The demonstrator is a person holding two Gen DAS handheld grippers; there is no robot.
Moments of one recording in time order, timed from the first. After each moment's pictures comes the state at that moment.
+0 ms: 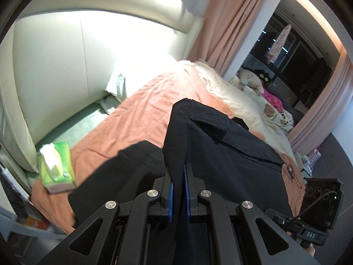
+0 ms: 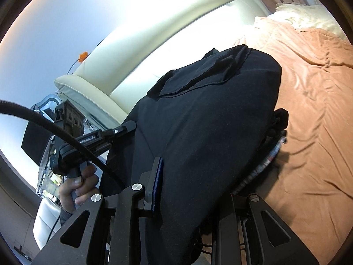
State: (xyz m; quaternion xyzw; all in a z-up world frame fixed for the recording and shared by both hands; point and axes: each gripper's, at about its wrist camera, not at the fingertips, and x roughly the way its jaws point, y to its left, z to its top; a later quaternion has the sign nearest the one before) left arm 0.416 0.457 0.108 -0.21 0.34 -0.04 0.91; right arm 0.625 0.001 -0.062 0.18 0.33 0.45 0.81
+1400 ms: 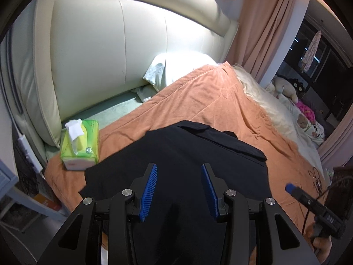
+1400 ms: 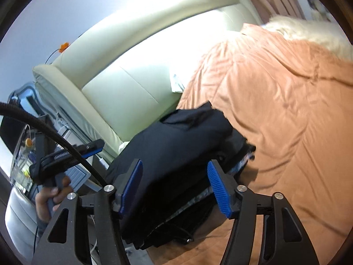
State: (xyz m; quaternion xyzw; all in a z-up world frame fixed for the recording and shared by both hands) left arm 0.394 0.445 0.056 -0.22 0.34 0.09 0.91; right arm 0.538 -0.217 -0.118 0.10 0.32 0.41 0.85
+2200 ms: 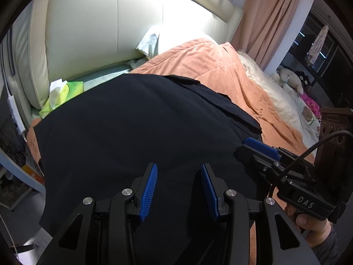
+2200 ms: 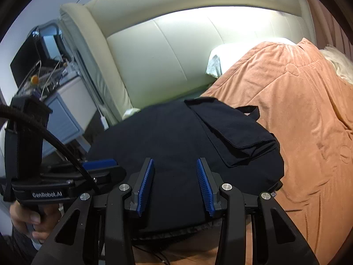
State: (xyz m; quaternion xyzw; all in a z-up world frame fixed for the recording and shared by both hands) left arm 0.401 0.374 -0.010 -0.23 0.37 0.10 0.89; right arm 0.608 -0.079 -0.134 -0.07 0.30 0.49 0.81
